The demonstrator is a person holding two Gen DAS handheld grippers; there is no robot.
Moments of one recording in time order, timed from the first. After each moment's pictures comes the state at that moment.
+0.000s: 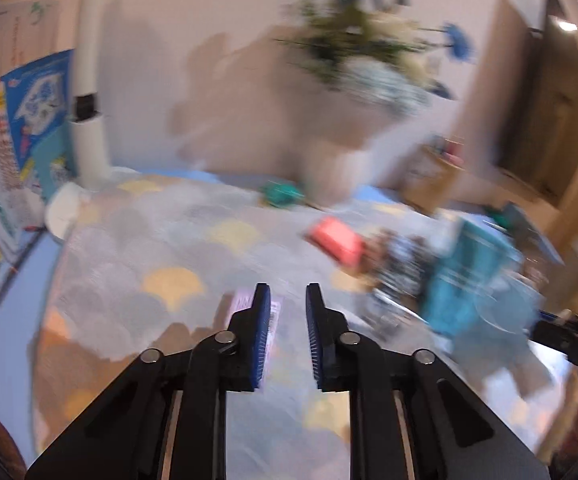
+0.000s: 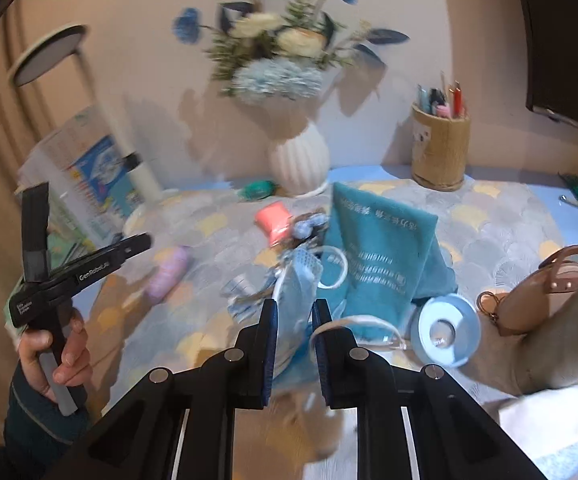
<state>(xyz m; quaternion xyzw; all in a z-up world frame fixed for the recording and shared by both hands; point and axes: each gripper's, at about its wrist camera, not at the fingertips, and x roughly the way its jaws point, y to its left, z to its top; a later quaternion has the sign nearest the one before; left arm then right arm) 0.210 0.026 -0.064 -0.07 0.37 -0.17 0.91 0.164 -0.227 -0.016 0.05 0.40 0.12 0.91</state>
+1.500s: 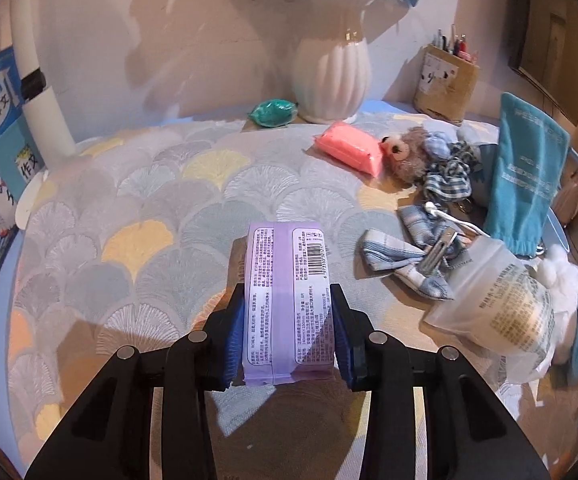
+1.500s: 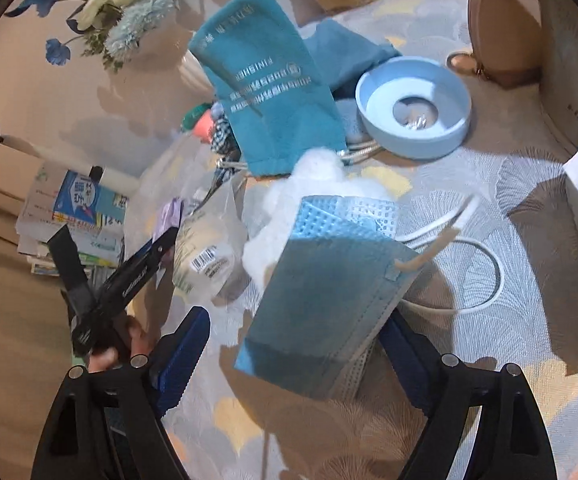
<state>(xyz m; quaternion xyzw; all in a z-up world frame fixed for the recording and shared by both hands) 0.244 0.000 -0.135 0.06 0.42 -0.15 0.89 0.142 -0.286 -0.120 0.30 0.52 0.09 0.80</state>
